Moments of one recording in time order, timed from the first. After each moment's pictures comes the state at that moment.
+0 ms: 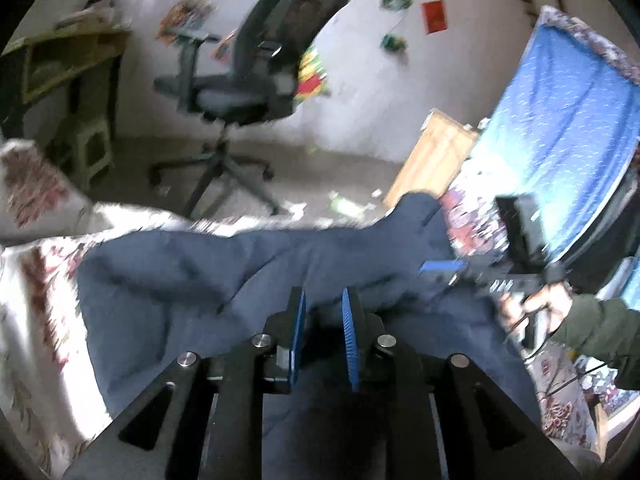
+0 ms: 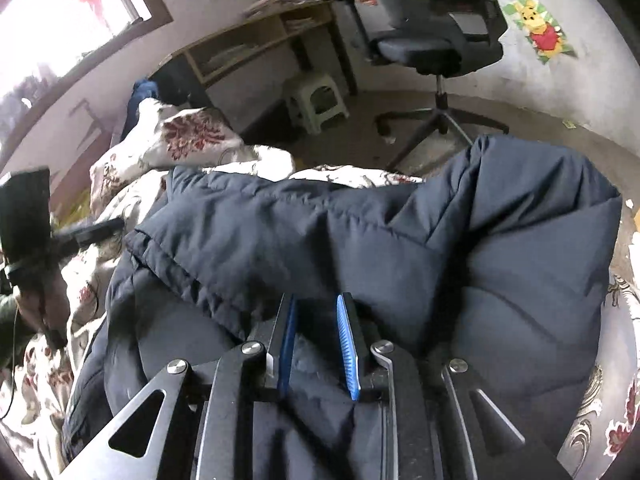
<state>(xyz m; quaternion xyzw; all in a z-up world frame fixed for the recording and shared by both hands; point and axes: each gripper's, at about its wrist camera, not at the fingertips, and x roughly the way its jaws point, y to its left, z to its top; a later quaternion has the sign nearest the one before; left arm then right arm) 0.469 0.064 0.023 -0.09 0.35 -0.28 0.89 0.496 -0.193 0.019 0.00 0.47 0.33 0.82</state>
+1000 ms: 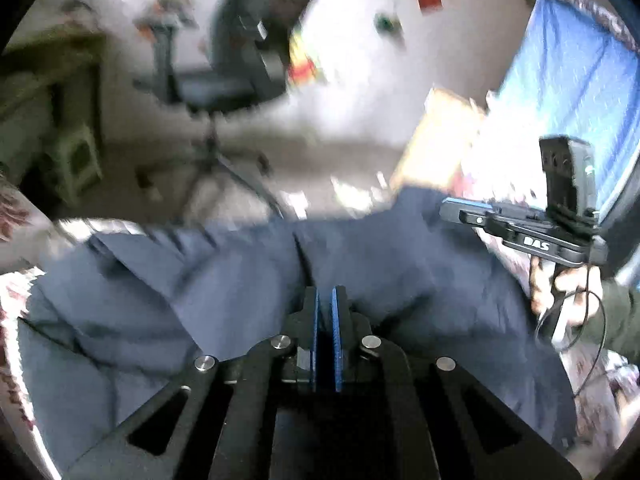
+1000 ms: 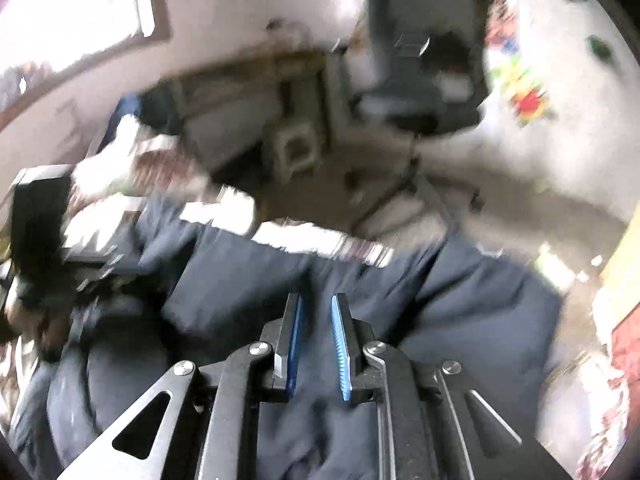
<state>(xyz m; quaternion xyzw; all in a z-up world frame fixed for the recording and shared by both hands) 0.549 0.028 -0.023 -0.06 0.35 -0.25 0.90 0.531 -0.199 0.038 -0.04 0.35 0.26 0.90</state>
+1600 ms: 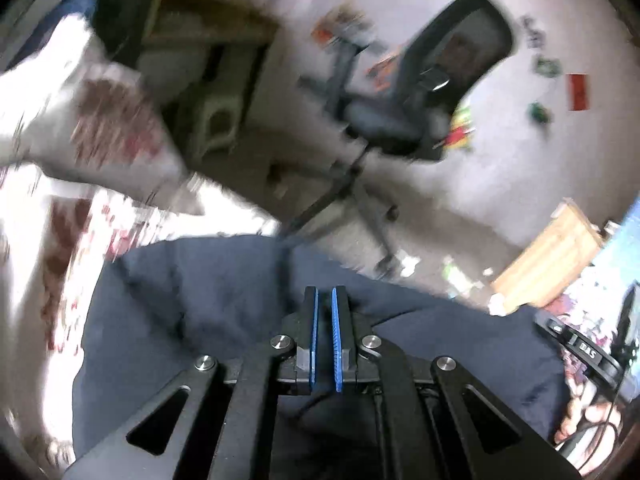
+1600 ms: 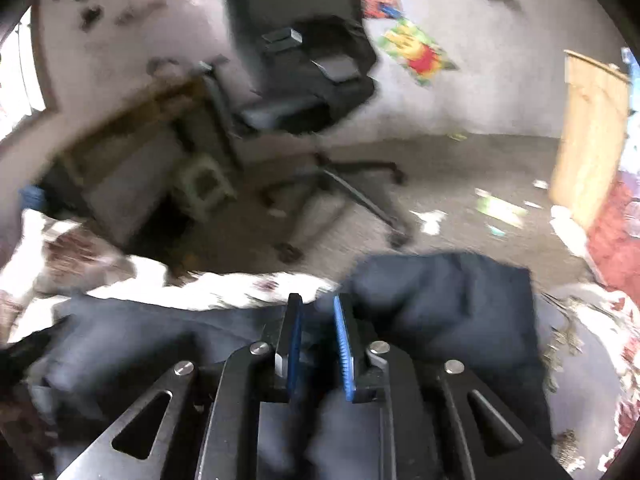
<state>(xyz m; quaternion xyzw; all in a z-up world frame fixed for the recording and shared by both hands) 0.575 0.095 -0.021 -0.18 0.33 -0.03 0.93 0.587 -0.213 0.010 0.08 0.37 0.14 0.91</state>
